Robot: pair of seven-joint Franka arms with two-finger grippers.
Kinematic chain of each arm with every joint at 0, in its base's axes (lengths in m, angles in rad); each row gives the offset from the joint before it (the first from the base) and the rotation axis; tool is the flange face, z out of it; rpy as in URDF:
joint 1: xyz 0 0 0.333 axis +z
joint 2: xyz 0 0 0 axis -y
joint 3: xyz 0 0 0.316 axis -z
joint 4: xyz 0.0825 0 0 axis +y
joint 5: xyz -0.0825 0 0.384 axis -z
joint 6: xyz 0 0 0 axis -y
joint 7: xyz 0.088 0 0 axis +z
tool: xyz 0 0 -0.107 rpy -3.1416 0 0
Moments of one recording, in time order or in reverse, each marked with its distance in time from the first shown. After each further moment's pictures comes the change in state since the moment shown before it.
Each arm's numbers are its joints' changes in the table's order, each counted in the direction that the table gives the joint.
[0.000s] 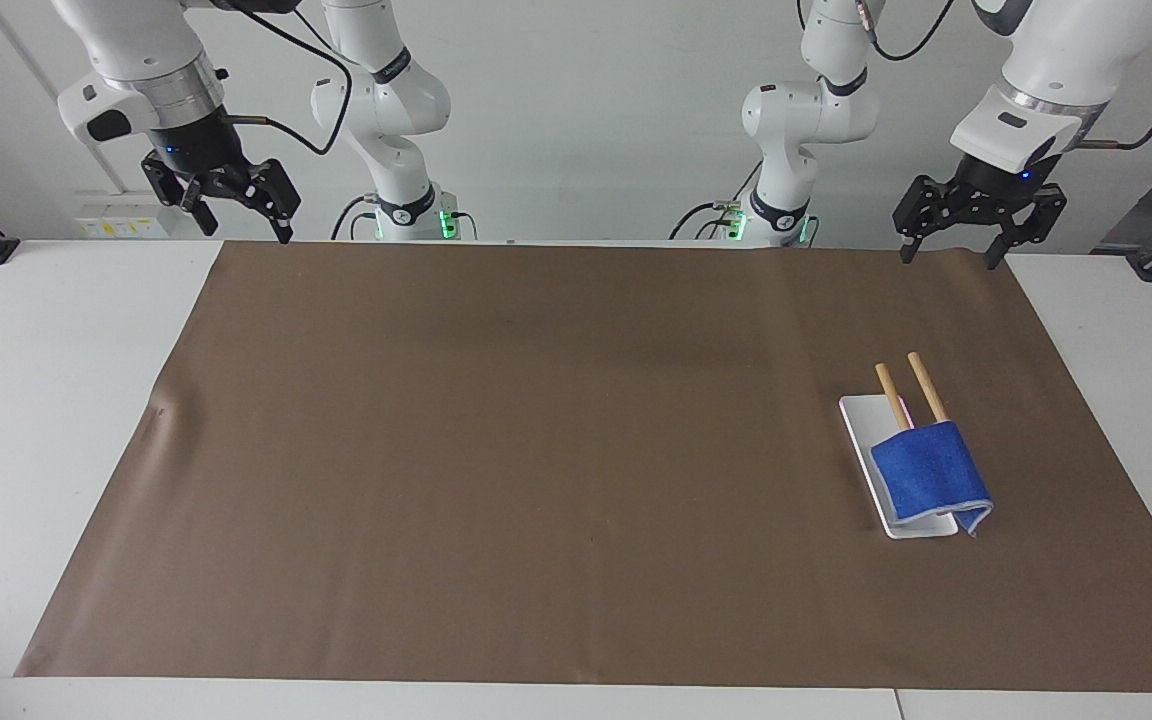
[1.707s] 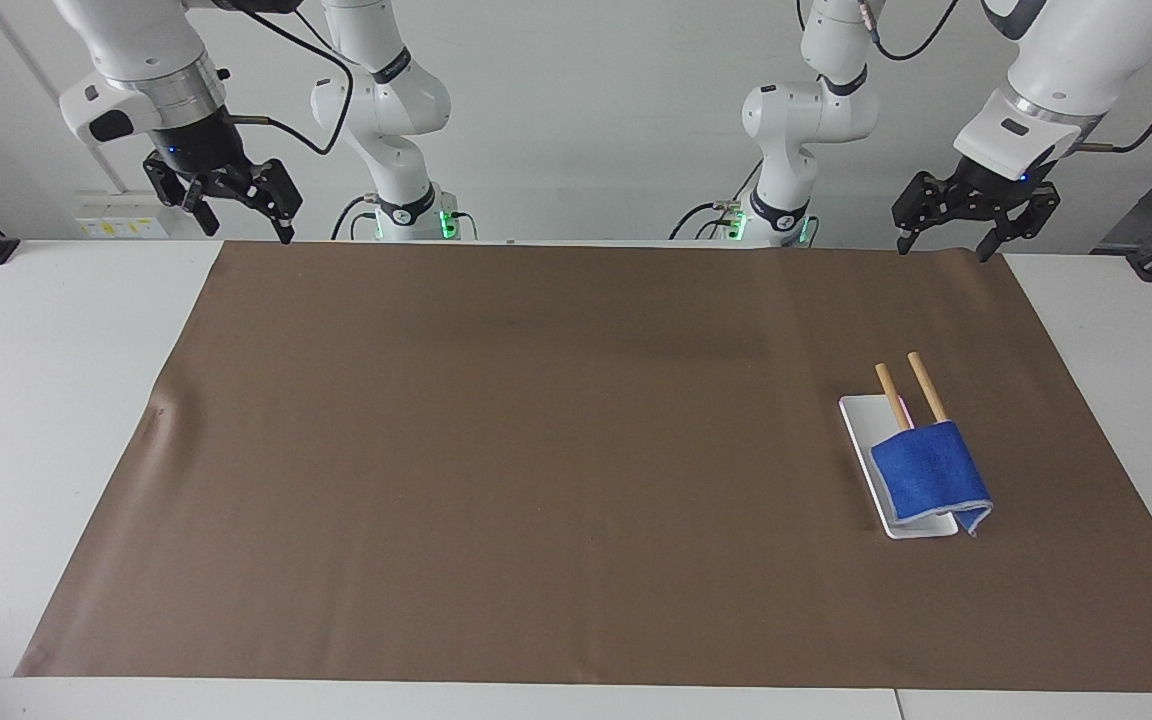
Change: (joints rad) left arm 0.027 0.004 0.003 0.012 0.025 -0.061 -0.003; right arm 0.000 0.000 -0.003 0.000 0.000 0.000 0.000
